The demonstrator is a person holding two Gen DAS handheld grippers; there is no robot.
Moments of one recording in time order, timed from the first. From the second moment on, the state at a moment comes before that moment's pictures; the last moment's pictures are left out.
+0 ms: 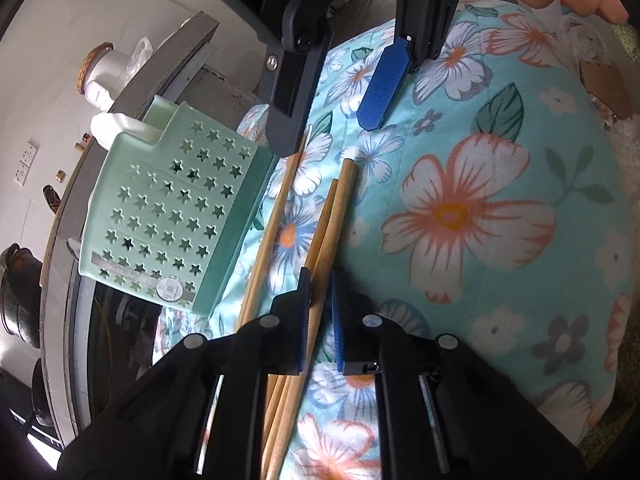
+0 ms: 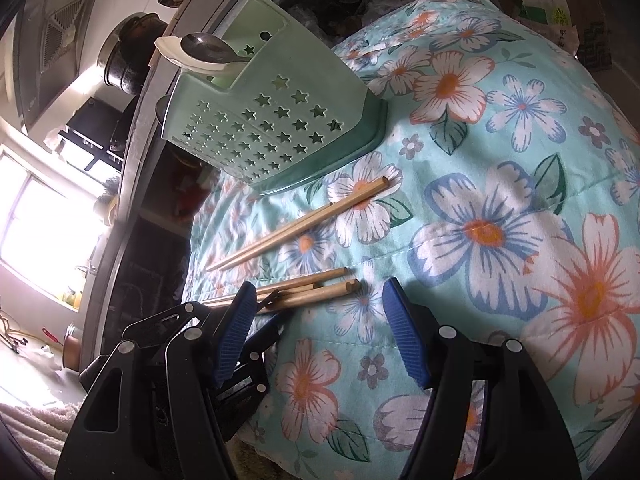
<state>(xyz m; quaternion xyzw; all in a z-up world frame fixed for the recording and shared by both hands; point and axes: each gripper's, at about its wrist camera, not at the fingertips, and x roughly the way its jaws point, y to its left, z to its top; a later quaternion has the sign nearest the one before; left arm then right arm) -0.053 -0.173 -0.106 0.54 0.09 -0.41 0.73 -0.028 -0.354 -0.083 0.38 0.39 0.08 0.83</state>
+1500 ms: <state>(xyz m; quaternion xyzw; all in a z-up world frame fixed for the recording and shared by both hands) -0.023 -0.199 -0.080 0.44 0.22 -0.49 0.72 -0.034 -0.365 -0.096 0.44 0.38 0.10 0.81</state>
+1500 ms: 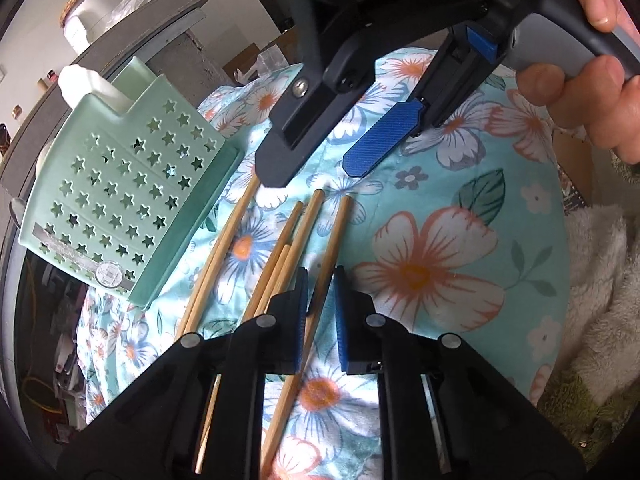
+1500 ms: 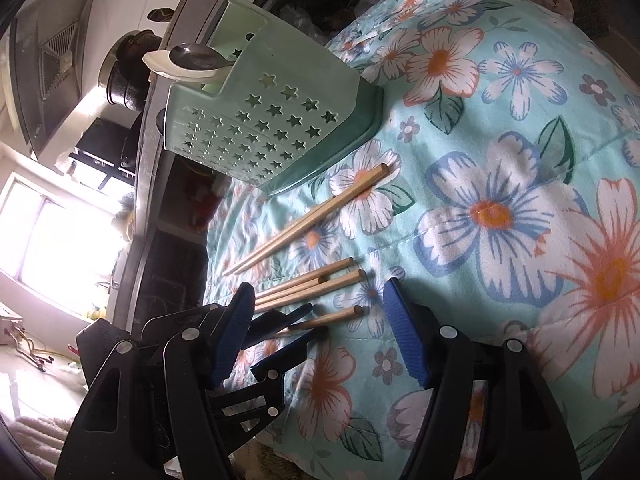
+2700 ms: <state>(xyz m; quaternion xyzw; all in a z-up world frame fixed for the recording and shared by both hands) 0.048 -0.062 0.032 -0.02 0.28 -0.40 0.87 -0.004 -0.344 -0.133 0.59 0.39 0.01 0.71</state>
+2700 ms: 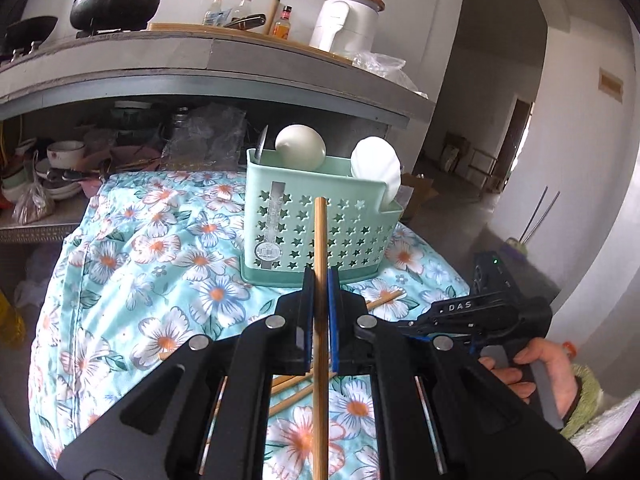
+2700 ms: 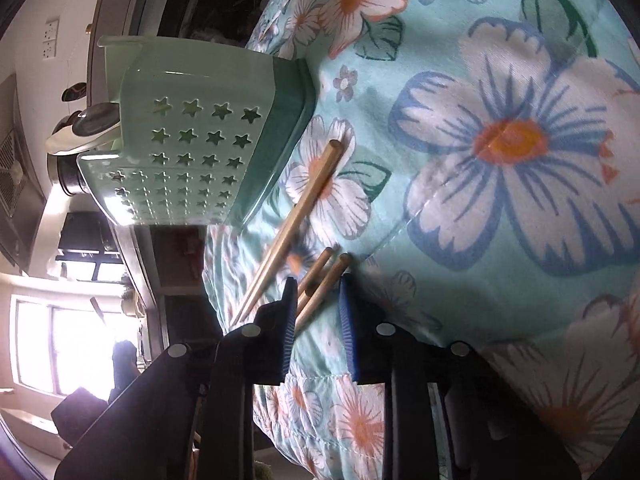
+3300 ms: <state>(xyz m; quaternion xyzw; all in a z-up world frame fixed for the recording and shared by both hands) 0.046 -0.053 0.032 -0.04 0.28 -0.41 0.87 -0.003 -0.354 -0.136 0.62 0.38 0.01 0.69</state>
